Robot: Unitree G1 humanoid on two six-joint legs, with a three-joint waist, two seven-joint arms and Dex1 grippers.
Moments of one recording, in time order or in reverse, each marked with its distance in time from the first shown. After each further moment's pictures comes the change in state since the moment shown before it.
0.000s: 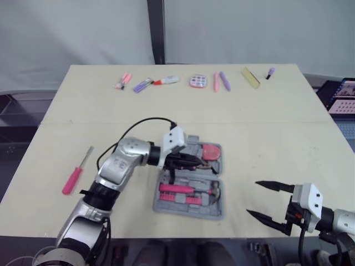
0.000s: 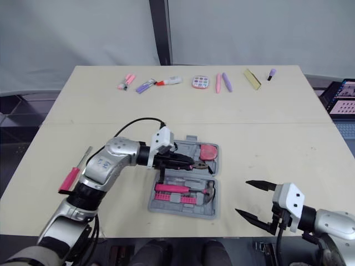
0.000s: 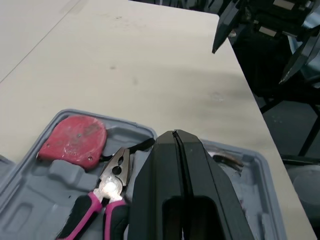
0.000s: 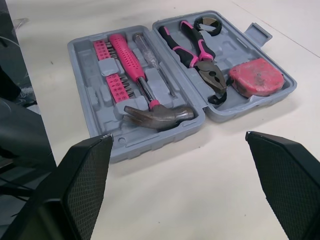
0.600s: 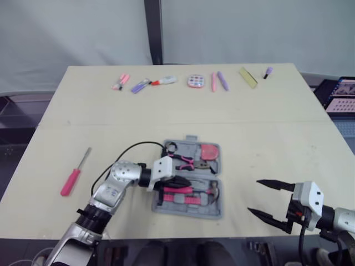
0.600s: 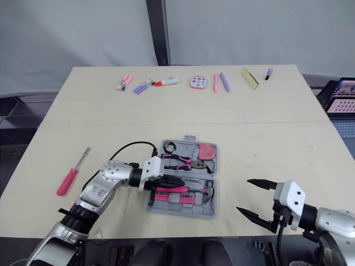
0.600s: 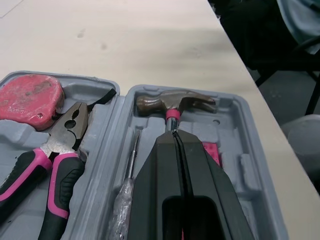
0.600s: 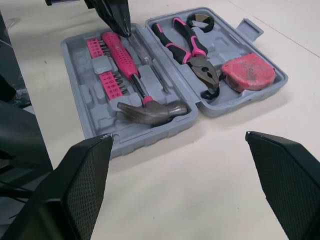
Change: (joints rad) left arm 0.184 0.007 -0.049 0.074 0.099 -0.332 -0.007; right arm -0.008 -0.002 -0.007 0.010 0.002 0.017 0.001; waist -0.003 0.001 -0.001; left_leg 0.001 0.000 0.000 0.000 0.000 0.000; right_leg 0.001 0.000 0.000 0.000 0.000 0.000
